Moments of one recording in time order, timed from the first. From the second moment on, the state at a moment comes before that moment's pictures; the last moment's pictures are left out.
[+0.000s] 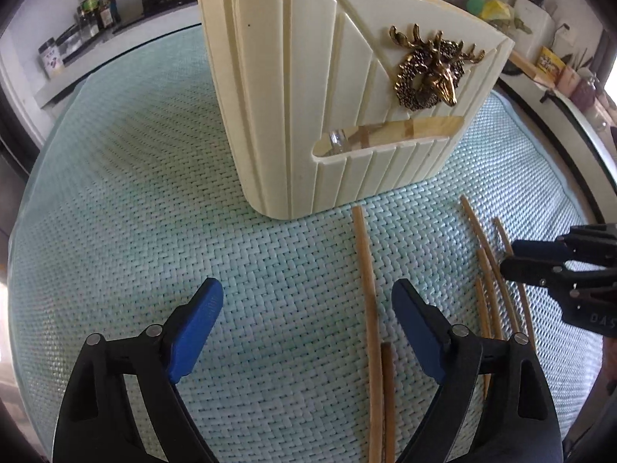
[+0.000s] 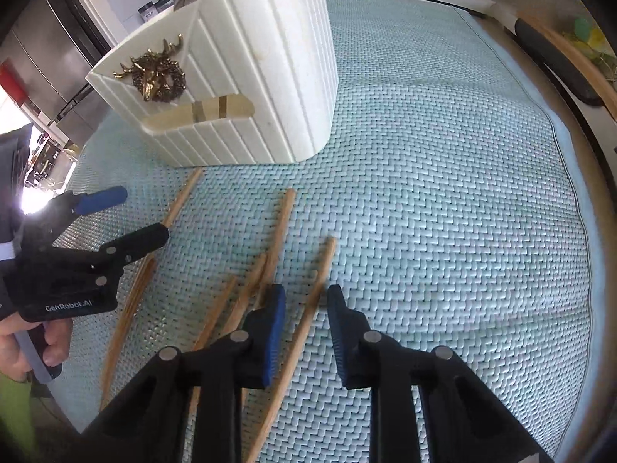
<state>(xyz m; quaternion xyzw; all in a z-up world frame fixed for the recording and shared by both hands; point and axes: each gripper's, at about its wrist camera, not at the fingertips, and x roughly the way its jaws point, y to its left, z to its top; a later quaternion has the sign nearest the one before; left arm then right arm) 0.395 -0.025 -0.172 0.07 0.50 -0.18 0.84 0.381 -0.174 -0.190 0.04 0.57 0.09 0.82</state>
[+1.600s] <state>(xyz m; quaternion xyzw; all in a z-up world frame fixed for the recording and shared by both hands) 0.365 0.004 -0.056 0.01 0.41 -0.23 0.88 0.356 -0.233 -0.098 0.12 0.44 0.15 0.88</state>
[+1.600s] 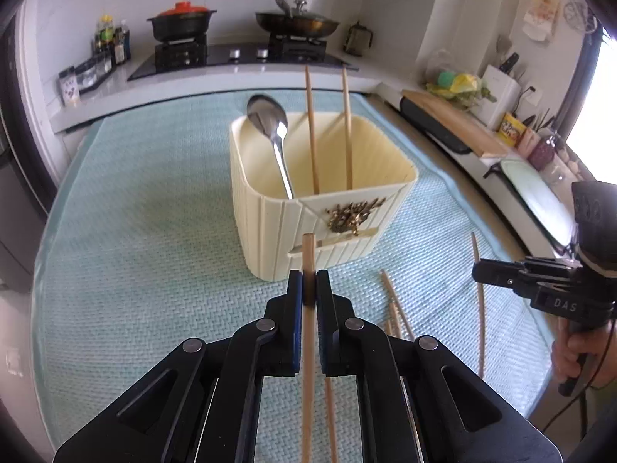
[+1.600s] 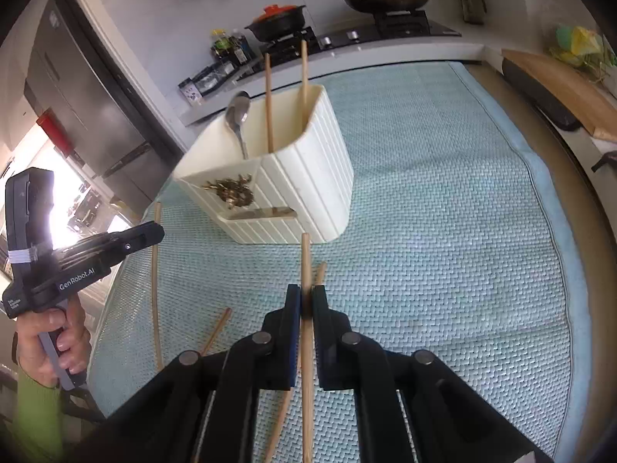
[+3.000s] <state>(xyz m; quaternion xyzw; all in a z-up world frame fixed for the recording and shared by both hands) 0.345 0.042 0.070 -0.08 0.28 -0.25 0.92 0.290 -0.180 0.048 0.02 0.25 0.17 0.95</state>
